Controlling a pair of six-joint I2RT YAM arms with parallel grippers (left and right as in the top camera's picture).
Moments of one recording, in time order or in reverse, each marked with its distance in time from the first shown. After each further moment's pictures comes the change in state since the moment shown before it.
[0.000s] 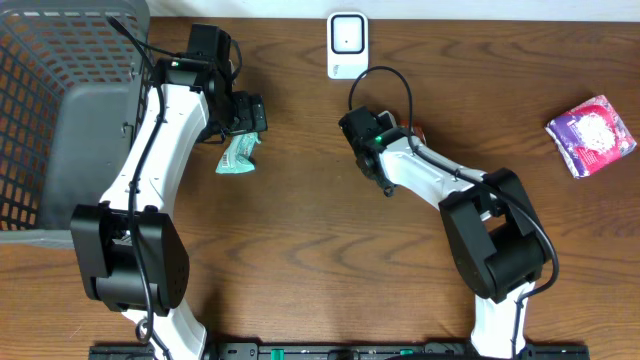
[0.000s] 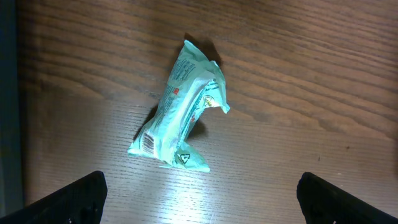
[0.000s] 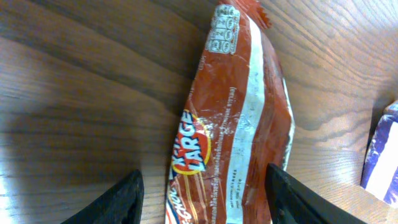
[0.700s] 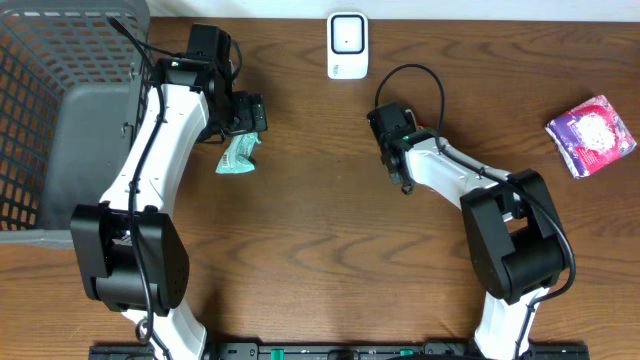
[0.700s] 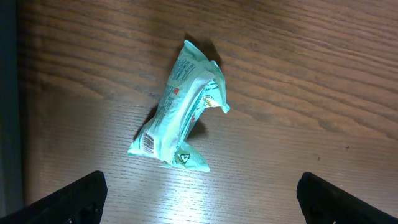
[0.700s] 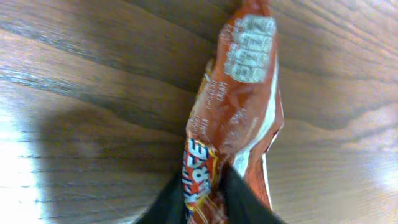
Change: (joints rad) left arm 0.000 0.000 0.000 0.000 0.000 0.000; right arm -0.108 -0.040 -0.089 0.121 -0.135 -0.010
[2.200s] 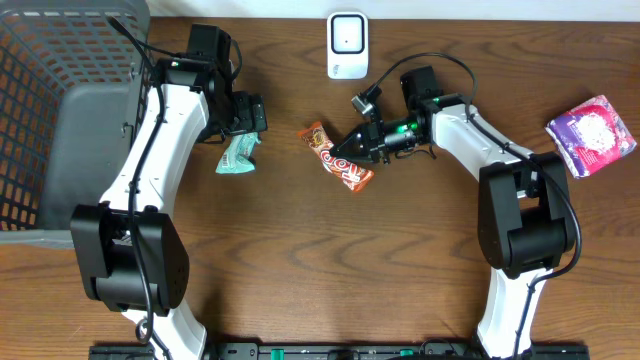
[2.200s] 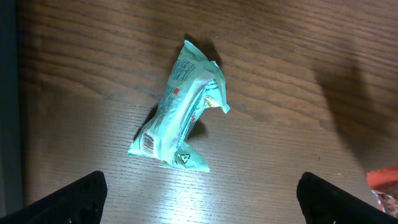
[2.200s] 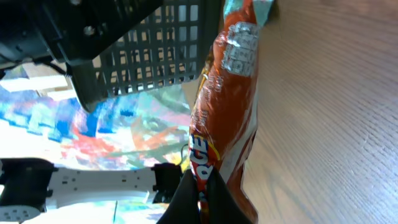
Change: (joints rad) left arm 0.000 0.000 0.000 0.000 0.000 0.000; right arm -0.159 0.096 0.238 -0.132 -1.805 0.151
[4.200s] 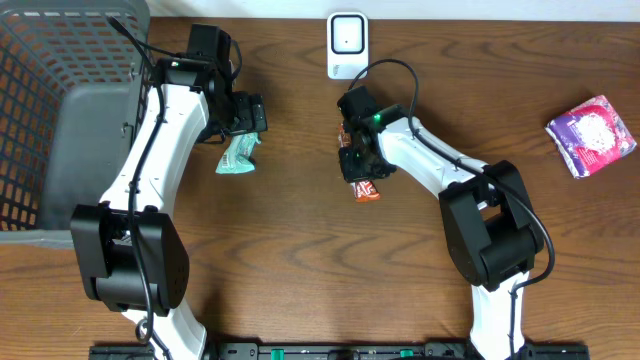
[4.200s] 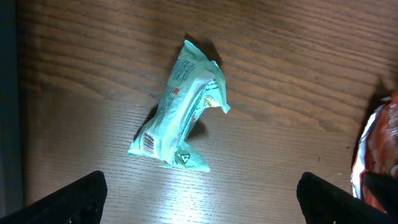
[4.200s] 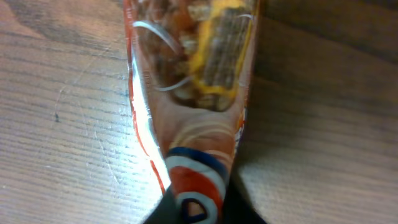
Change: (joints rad) left arm 0.000 0.000 0.000 0.000 0.000 0.000; right arm 0.249 0.007 0.059 -0.154 1.253 0.088
